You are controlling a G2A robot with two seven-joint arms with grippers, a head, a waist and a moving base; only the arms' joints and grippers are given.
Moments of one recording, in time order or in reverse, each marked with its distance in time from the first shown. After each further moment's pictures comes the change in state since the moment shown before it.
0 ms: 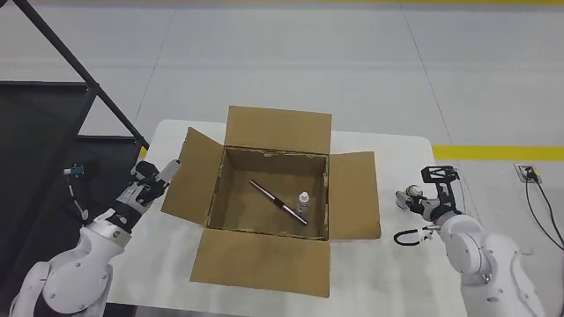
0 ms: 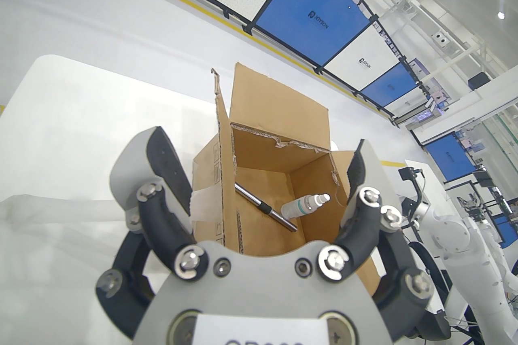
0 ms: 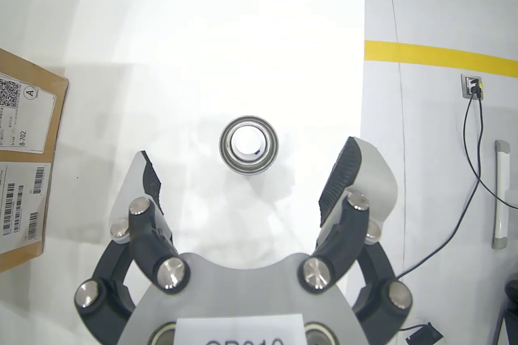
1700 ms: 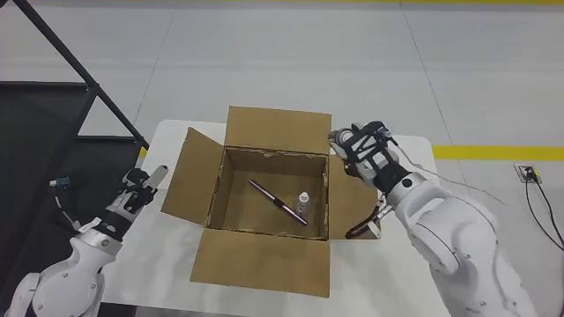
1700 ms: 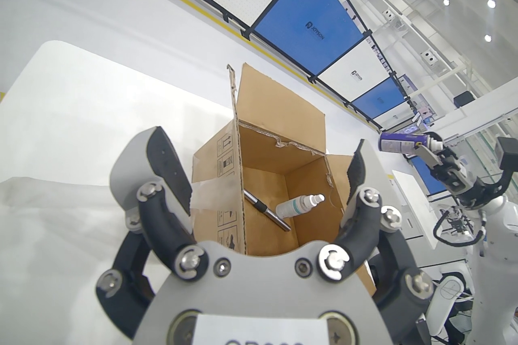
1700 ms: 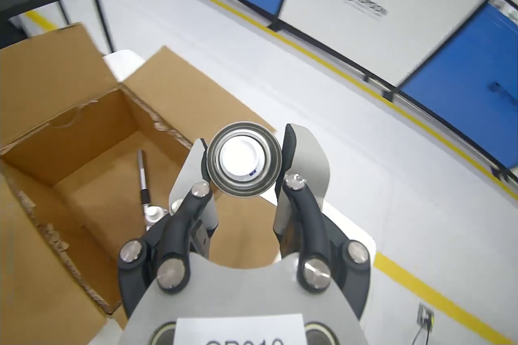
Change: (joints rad) left arm 0.068 -0.004 -0.063 0.015 -0.089 -0.043 0.028; right arm 0.256 -0.008 -0.369 -0.392 -0.064 -0.232 -0.003
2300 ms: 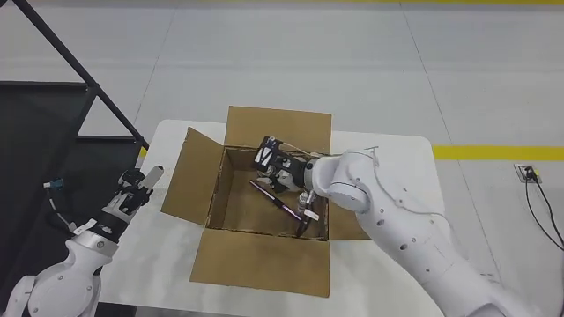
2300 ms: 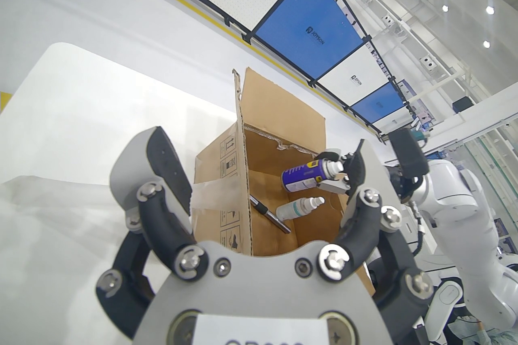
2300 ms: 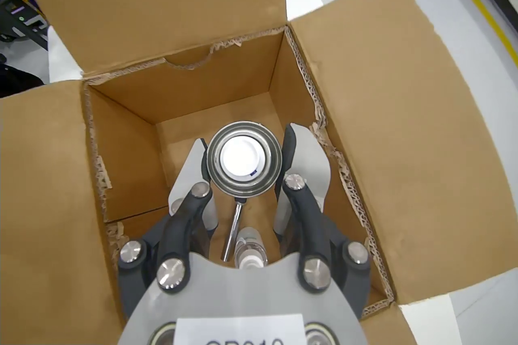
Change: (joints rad) left arm 0.008 0.000 -0.012 -0.002 -0.007 -0.004 0.002; right arm 0.464 -0.153 -0.500 0.714 0.285 -0.177 0.007
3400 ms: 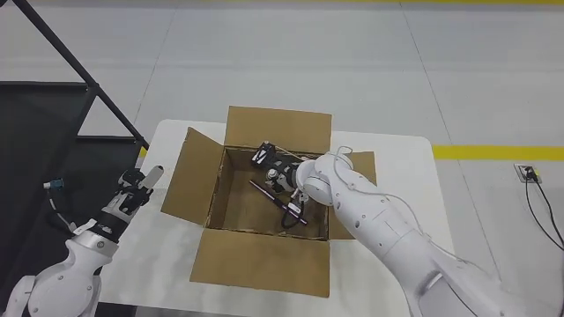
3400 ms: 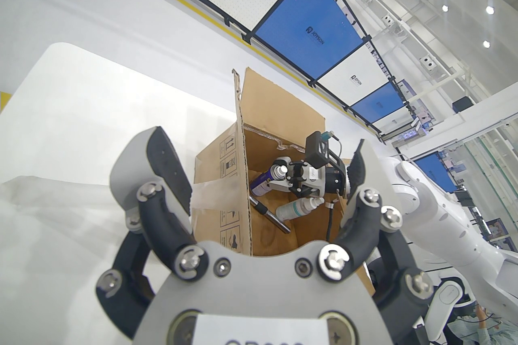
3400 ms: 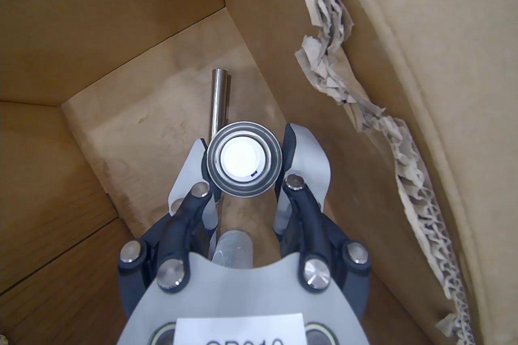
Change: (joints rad) left arm 0.000 0.000 0.000 0.000 0.000 0.000 0.000; right arm 0.160 -0.216 -0.187 0.569 0.009 0.093 -0.108
